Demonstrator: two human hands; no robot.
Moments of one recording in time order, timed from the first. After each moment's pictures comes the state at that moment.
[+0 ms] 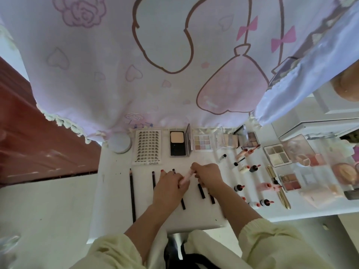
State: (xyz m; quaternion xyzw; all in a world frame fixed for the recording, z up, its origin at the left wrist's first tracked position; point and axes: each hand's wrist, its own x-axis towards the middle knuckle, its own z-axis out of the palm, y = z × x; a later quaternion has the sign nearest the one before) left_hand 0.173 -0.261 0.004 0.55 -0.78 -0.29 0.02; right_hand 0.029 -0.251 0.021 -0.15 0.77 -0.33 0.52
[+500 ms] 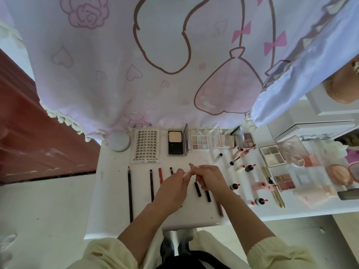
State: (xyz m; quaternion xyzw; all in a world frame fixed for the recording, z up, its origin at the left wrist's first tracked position) left_hand 0.163 -0.246 0.030 0.50 -0.77 -0.39 0.04; right_hand 0.021 -0.225 0.042 -0.22 0.70 -0.38 0.57
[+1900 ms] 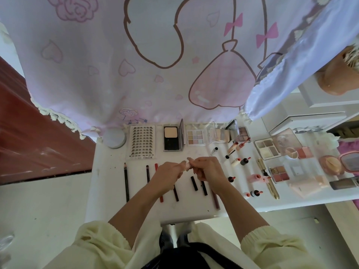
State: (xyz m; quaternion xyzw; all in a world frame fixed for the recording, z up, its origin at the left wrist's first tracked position) left_hand 0.158 -0.271 0.052 0.54 -0.61 -0.58 0.04; right_hand 0.016 -0.219 0.058 -0.25 0.66 -0.43 0.56
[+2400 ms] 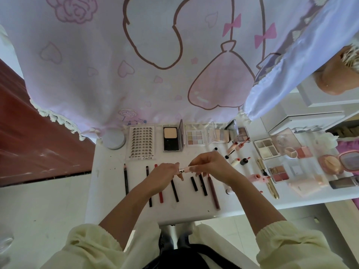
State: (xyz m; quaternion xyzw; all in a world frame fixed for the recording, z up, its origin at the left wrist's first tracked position) left_hand 0.174 -0.279 0.053 0.51 -0.65 -0.56 -0.01; right_hand -0.012 -0.225 0.067 -0.46 0.66 -0.28 0.53
